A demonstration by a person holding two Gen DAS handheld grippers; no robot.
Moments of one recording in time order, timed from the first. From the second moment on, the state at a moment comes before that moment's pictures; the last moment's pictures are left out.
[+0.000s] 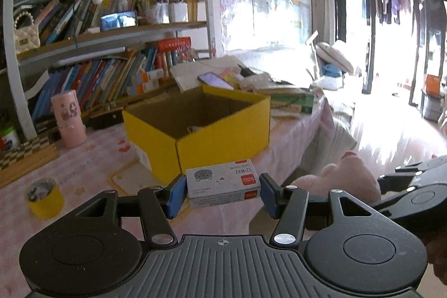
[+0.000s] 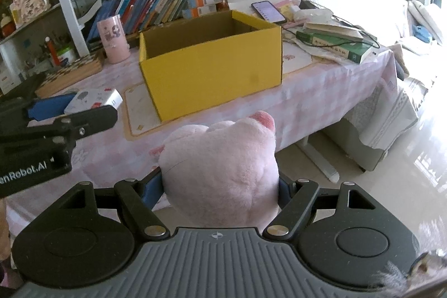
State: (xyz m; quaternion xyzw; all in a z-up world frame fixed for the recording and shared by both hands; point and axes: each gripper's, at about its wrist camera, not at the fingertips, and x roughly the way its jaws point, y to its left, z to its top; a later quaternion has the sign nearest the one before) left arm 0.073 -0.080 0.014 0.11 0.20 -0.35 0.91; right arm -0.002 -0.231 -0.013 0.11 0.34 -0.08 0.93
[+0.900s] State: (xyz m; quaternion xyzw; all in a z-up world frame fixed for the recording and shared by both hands) left arm 0.204 -0.141 0.033 0.11 0.16 -0.34 0.92; right arm 0.143 -0.301 0.059 0.06 0.24 -0.09 0.96
